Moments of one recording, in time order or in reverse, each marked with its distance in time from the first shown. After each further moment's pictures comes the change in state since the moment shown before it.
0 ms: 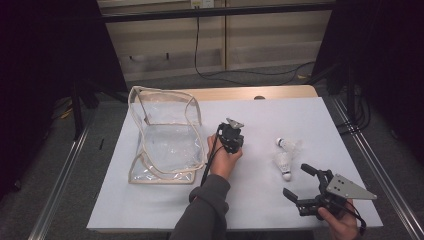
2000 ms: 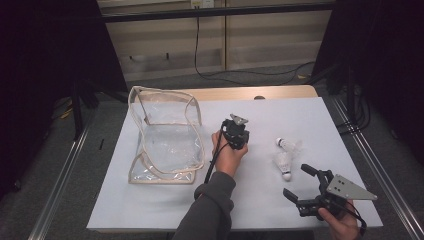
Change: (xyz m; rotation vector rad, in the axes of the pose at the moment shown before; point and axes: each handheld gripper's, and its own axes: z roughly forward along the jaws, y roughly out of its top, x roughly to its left) left arm -0.011 0.014 0.001 -0.056 -0.012 -0.021; right arm 0.000 0.000 -0.001 0.001 0.002 -0.004
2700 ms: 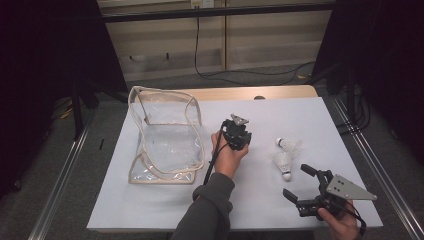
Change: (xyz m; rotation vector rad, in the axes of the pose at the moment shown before) left arm -0.004 0.002 -0.009 0.003 -0.046 0.007; right arm 0.000 0.000 0.000 0.001 0.003 -0.001
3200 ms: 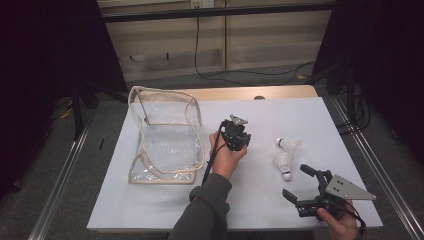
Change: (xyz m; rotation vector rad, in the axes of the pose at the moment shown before) left arm 0.002 -0.001 -0.005 0.039 -0.008 -0.010; right arm 0.001 0.000 0.001 0.005 0.001 -0.002
